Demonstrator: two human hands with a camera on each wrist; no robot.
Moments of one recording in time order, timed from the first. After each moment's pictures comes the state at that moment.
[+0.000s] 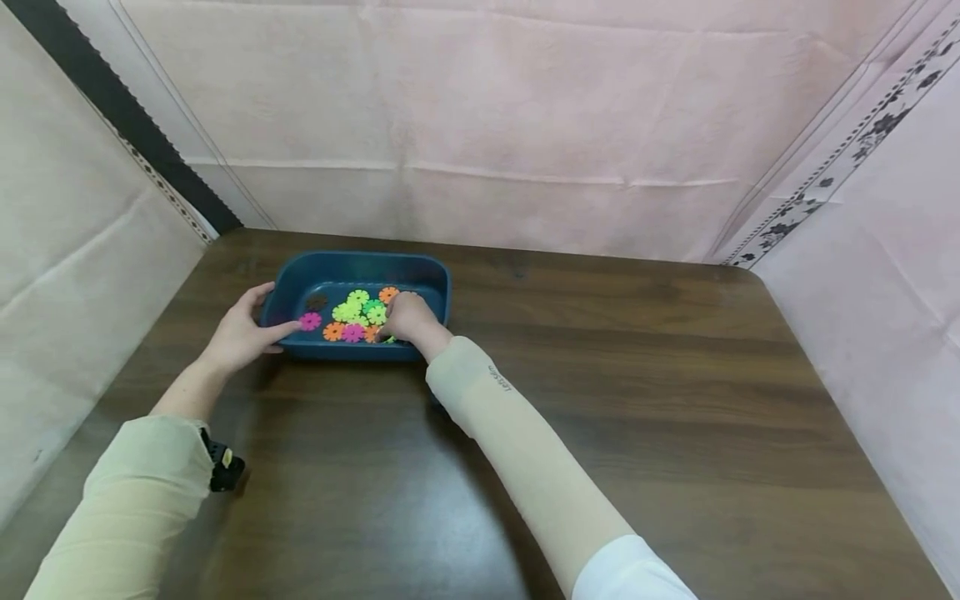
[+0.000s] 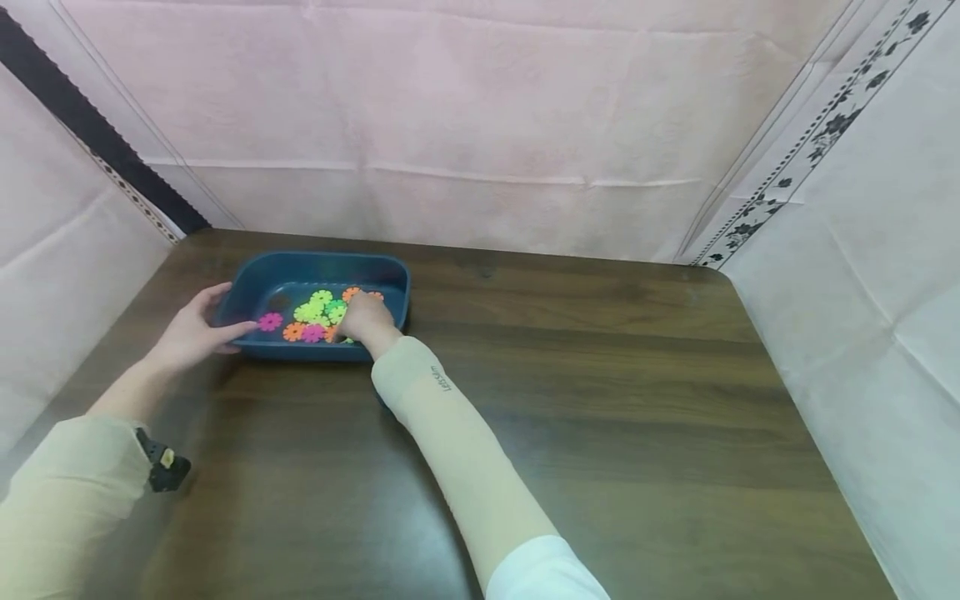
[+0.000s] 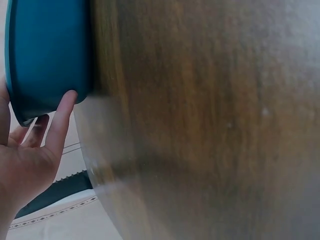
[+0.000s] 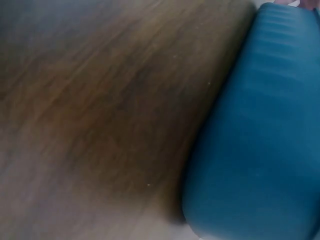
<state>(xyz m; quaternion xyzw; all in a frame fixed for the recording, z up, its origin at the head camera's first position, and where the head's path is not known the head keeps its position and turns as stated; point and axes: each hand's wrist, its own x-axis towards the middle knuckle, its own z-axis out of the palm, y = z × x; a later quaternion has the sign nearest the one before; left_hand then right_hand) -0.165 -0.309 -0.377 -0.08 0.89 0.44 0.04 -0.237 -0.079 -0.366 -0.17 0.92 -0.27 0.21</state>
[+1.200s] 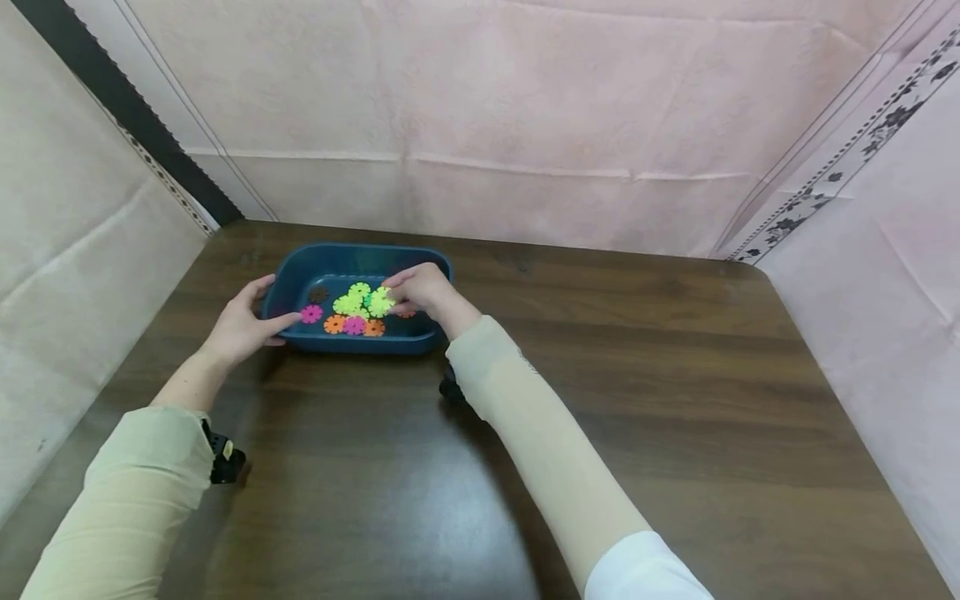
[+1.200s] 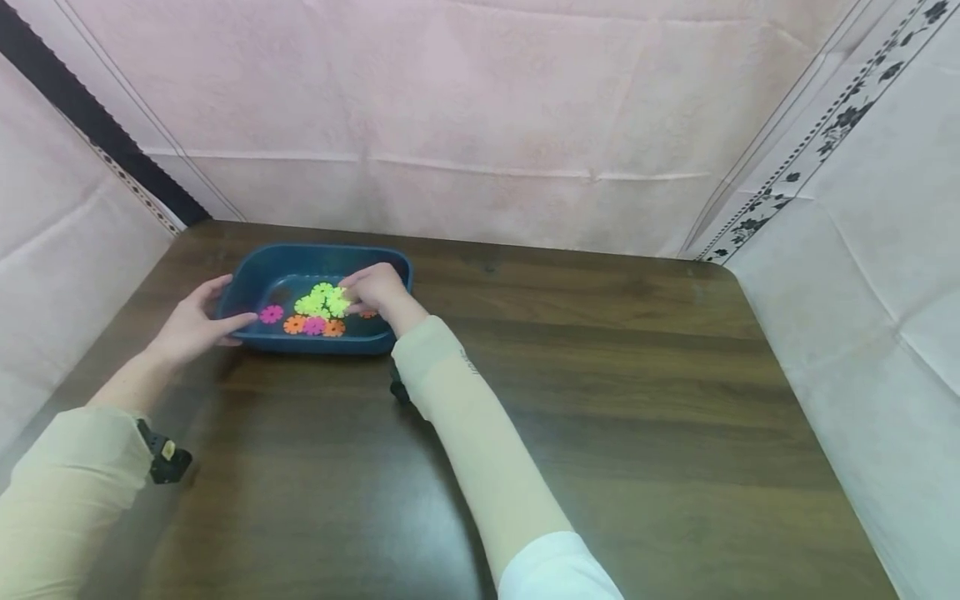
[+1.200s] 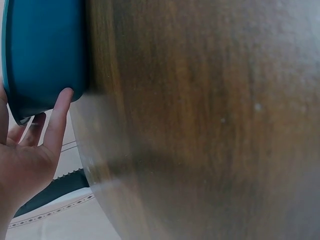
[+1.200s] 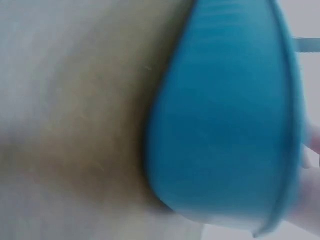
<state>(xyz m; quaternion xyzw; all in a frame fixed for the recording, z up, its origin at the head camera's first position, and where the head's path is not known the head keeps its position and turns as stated) -0.167 -0.311 -0.379 -0.08 0.89 0.45 0.04 -0.259 -0.060 -0.347 -0.02 0.74 -0.60 0.30</state>
